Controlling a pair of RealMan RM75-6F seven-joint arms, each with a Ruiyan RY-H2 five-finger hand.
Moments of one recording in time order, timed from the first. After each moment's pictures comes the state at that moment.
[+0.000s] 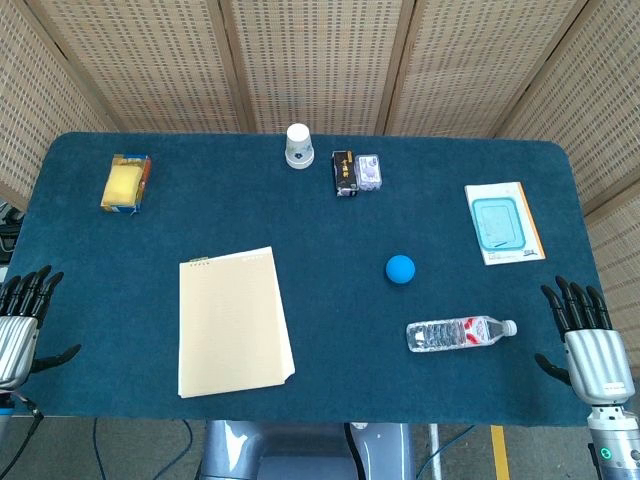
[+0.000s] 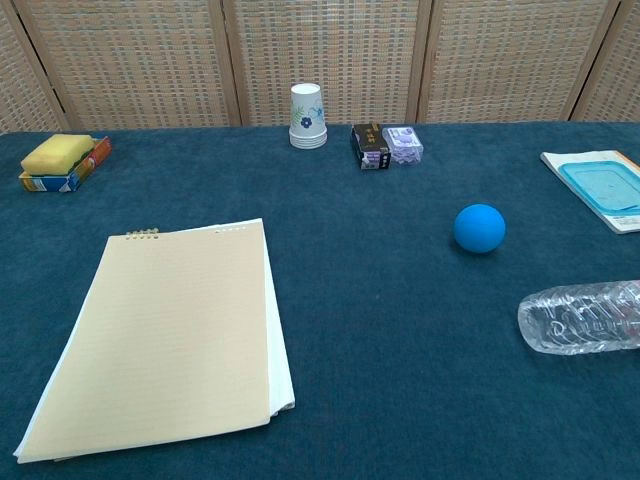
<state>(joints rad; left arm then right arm) -0.10 -1.14 -0.04 -1.58 1.52 1.49 0.06 0.08 -1.17 0.07 -1.54 -1.57 1.56 -0.10</state>
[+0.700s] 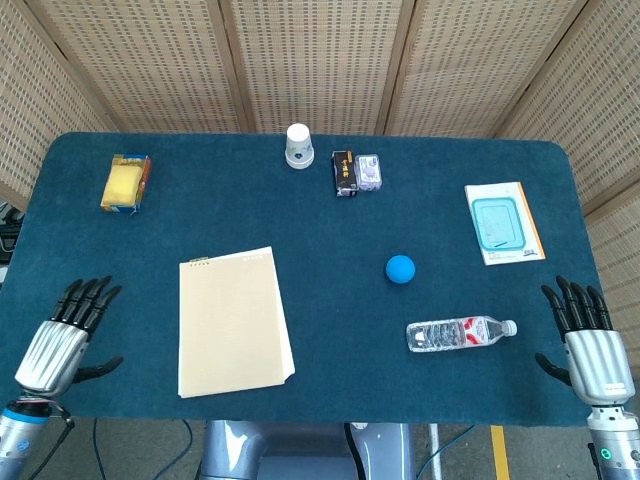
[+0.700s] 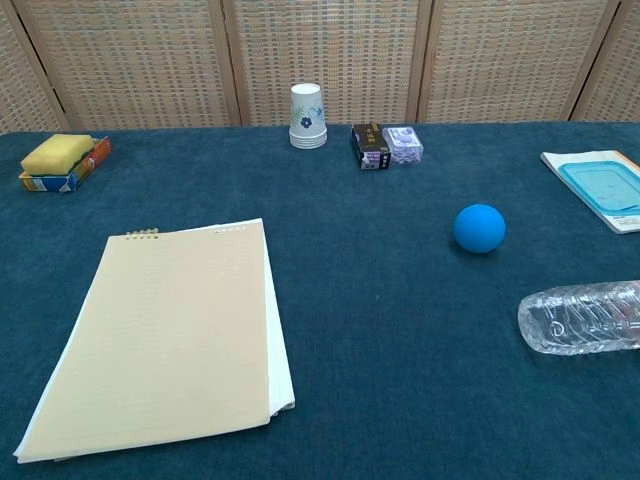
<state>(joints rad) -0.16 -1.22 0.02 -1.54 1.79 1.51 0.02 0.08 -1.18 0.06 -1.53 -1.58 1.56 -0.10</state>
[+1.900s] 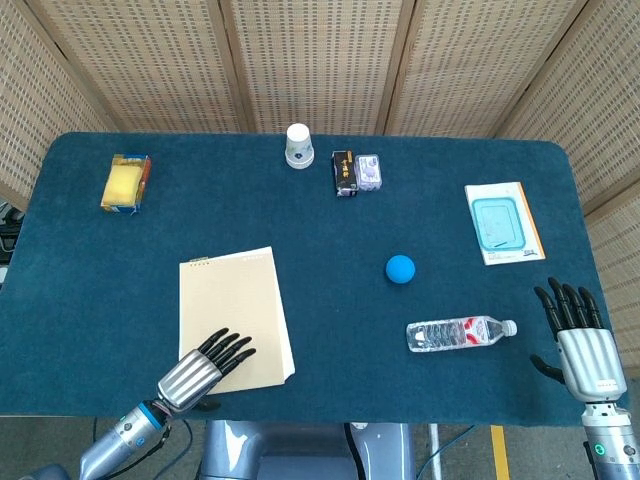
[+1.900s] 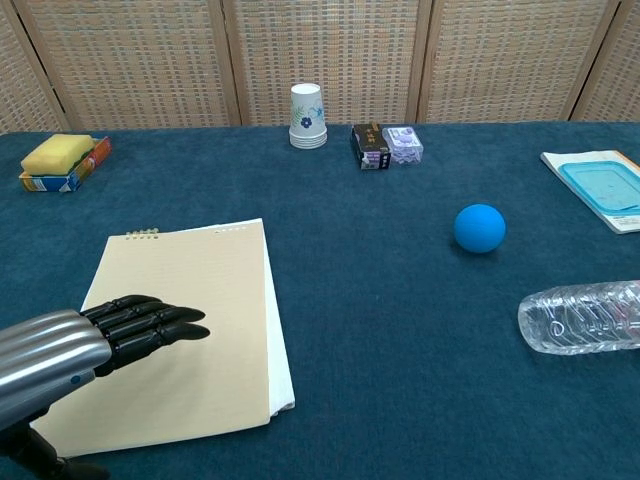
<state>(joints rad) -0.36 -1.57 0.14 -1.34 1.86 1.18 0.12 0.09 -1.19 0.06 -1.51 -1.57 1.52 -0.10</state>
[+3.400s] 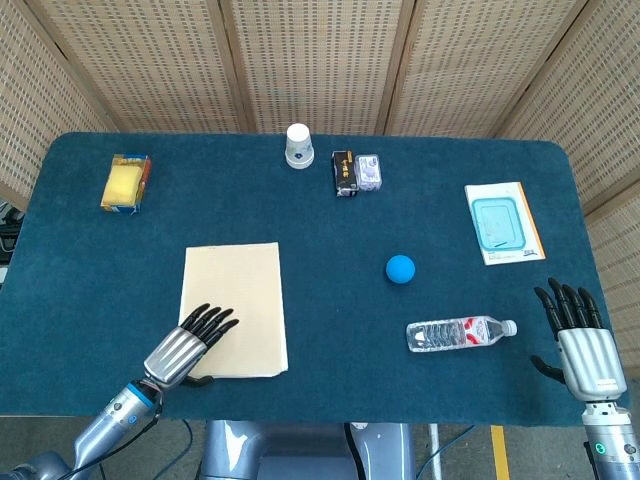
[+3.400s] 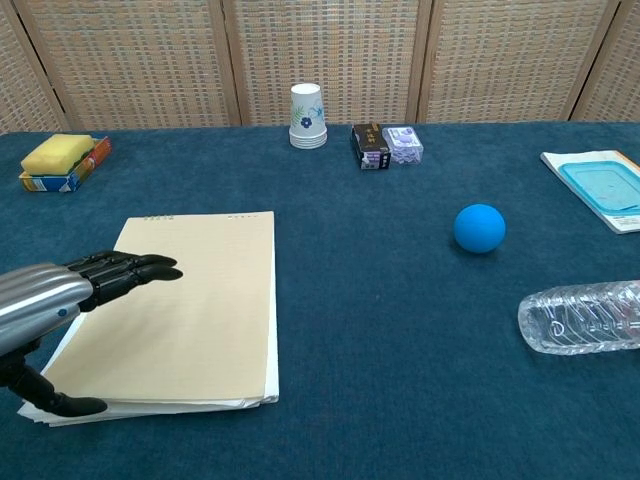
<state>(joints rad) -0.40 -1.55 0.11 -1.32 1.73 1.21 0.05 0.09 -1.19 0.06 -1.51 -1.55 1.50 -0.08</state>
